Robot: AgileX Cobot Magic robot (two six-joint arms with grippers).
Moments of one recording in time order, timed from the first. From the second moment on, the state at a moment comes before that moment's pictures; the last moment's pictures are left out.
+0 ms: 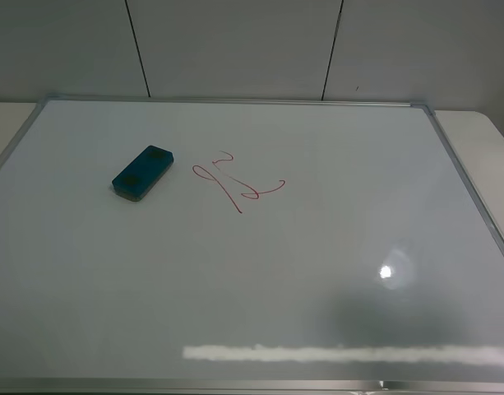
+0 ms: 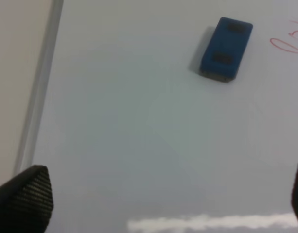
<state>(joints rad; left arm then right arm) -0.01 0.00 -0.51 -0.05 1.06 0.01 0.01 0.00 -0.50 -0.06 1.07 0.06</state>
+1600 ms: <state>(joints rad) -0.01 1.04 -0.92 -0.06 0.89 0.26 0.01 0.00 -0.50 -0.06 1.07 0.06</state>
